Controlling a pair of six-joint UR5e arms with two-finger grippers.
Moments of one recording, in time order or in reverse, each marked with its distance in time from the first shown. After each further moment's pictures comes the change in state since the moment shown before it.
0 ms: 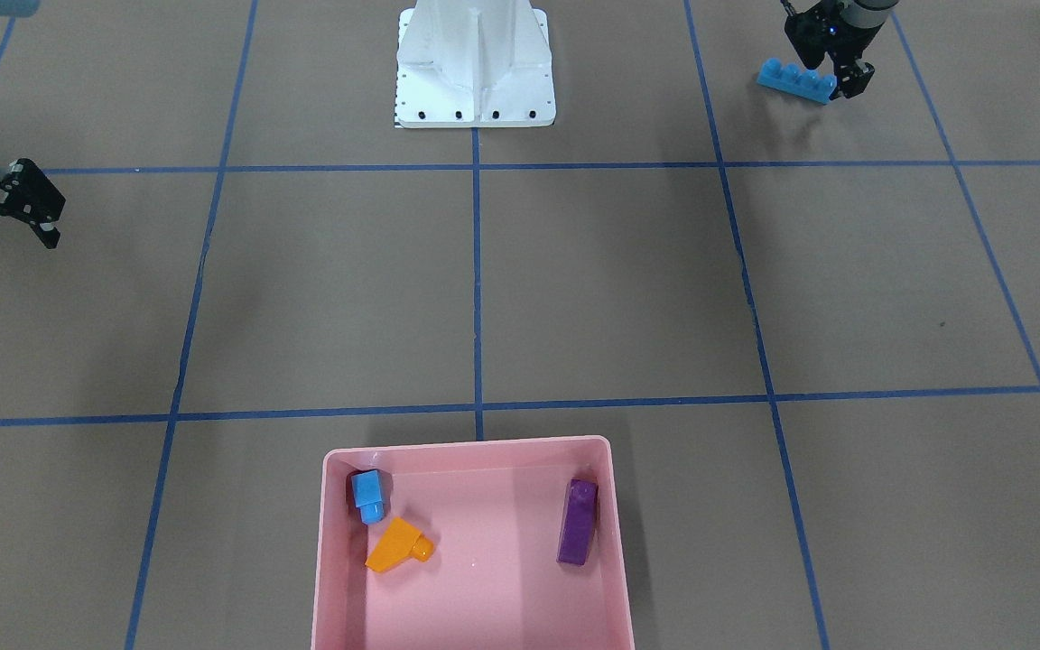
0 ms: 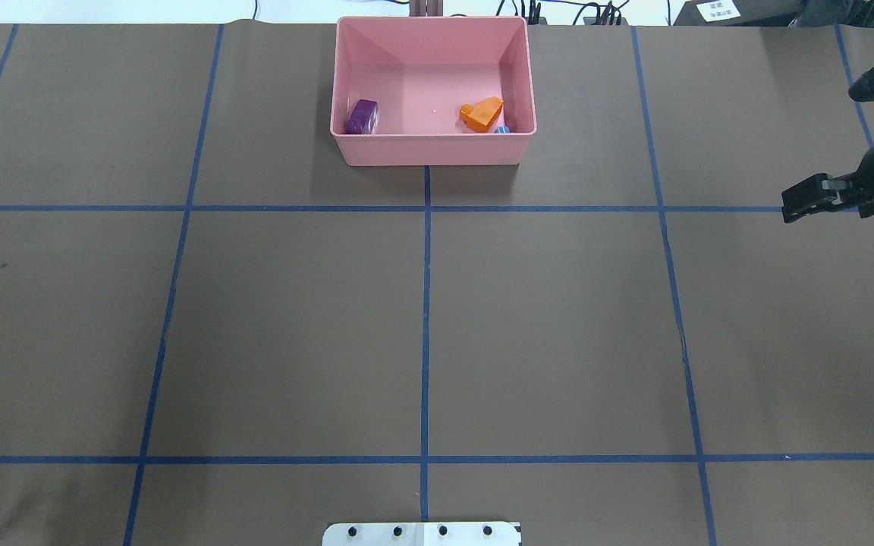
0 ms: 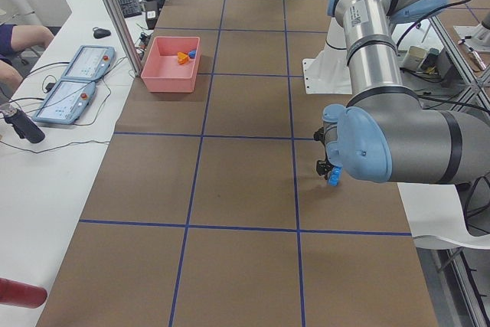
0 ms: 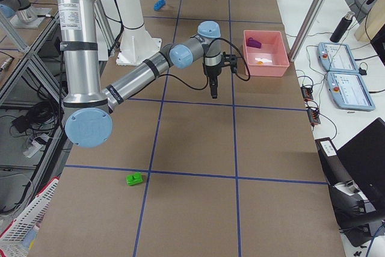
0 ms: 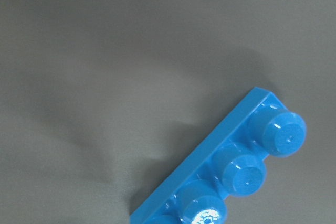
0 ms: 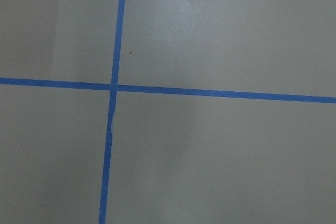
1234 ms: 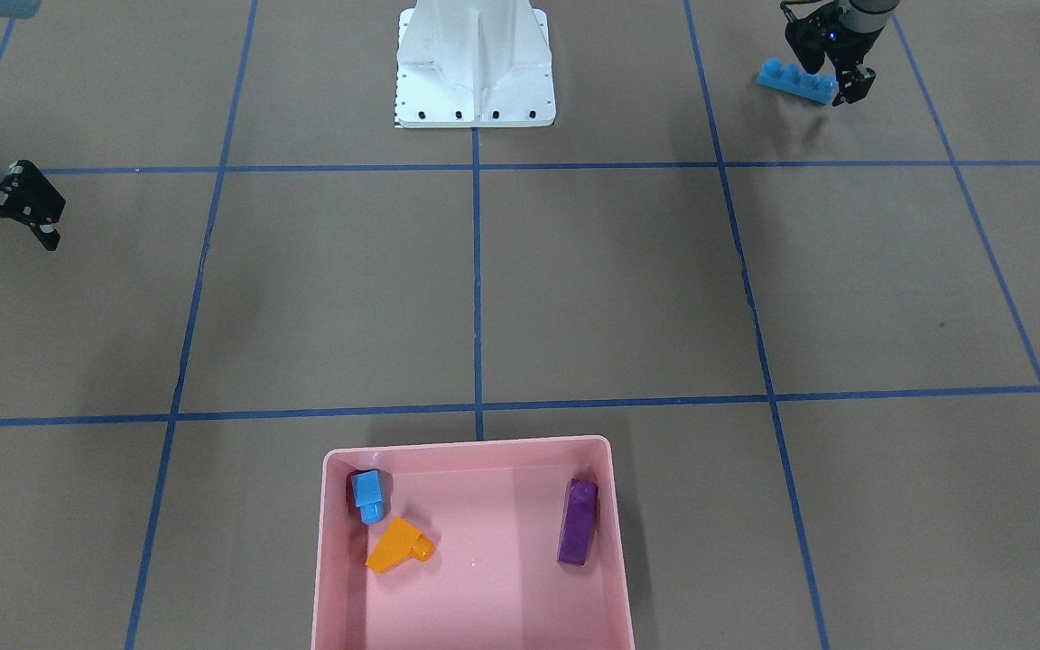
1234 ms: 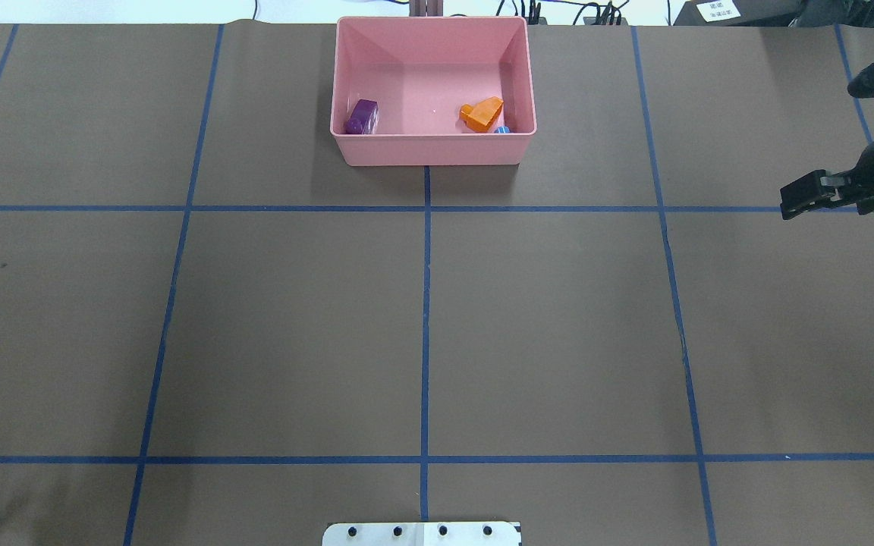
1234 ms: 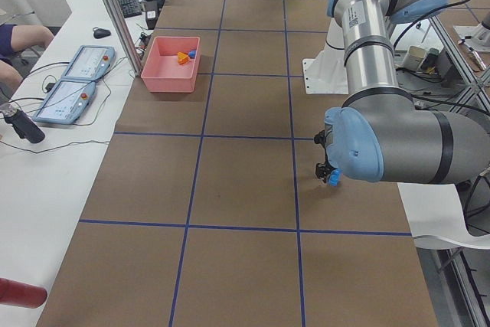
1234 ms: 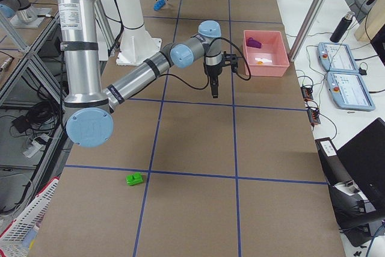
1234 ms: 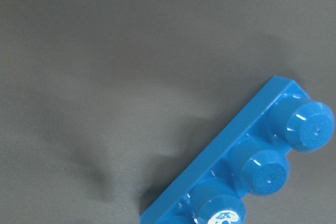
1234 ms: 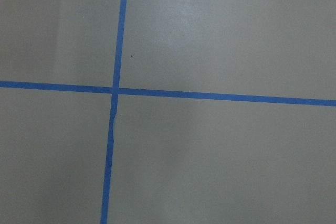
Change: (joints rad) left arm 0.034 -0.005 0.020 0.006 0.060 -0.020; right arm 0.004 0.009 -0.004 -0.001 0.000 0.000
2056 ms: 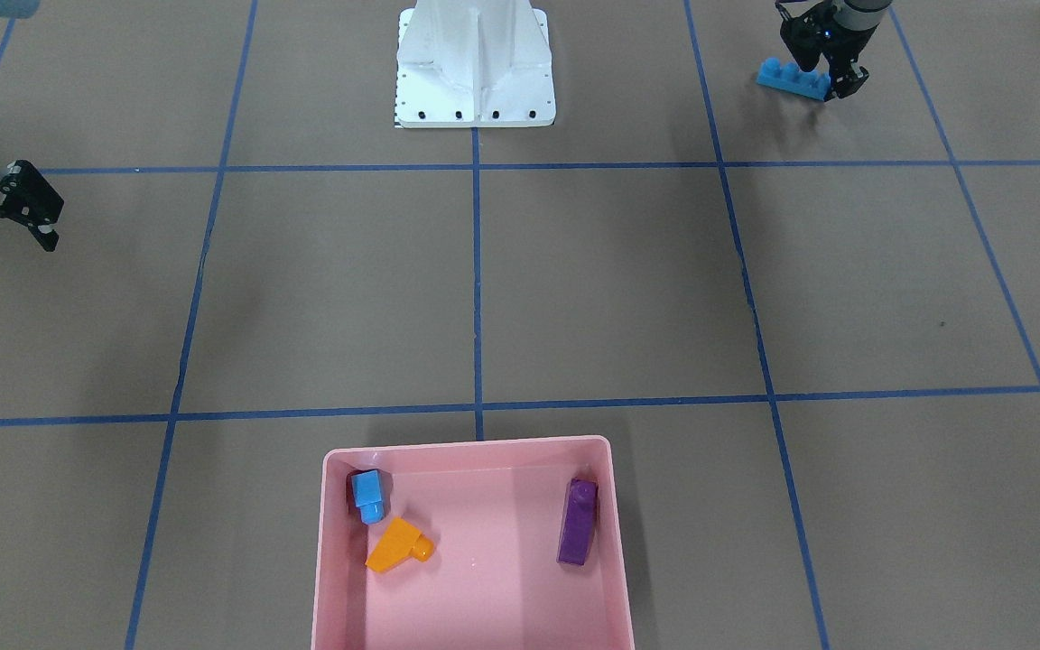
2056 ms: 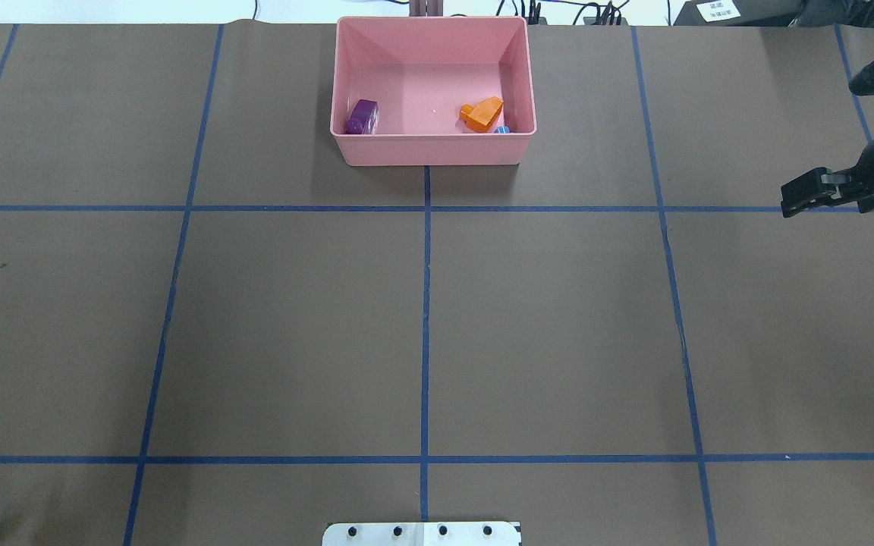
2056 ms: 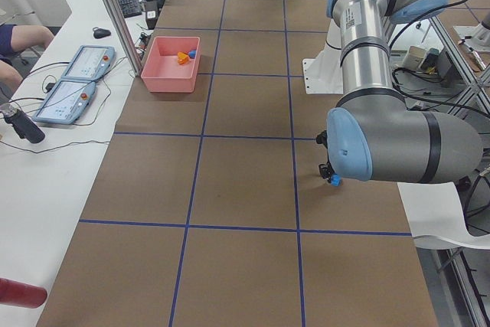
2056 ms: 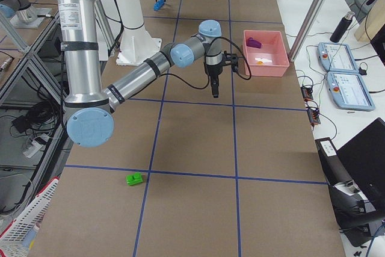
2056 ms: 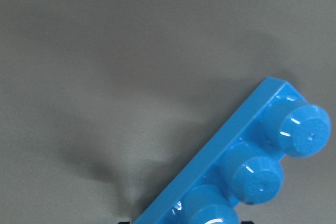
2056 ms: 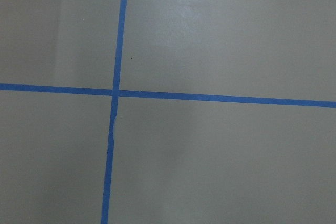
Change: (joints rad) left arm 0.035 -0.003 0.002 0.000 0.016 -0.034; right arm 0.003 0.002 0.000 -0.002 0.000 0.002
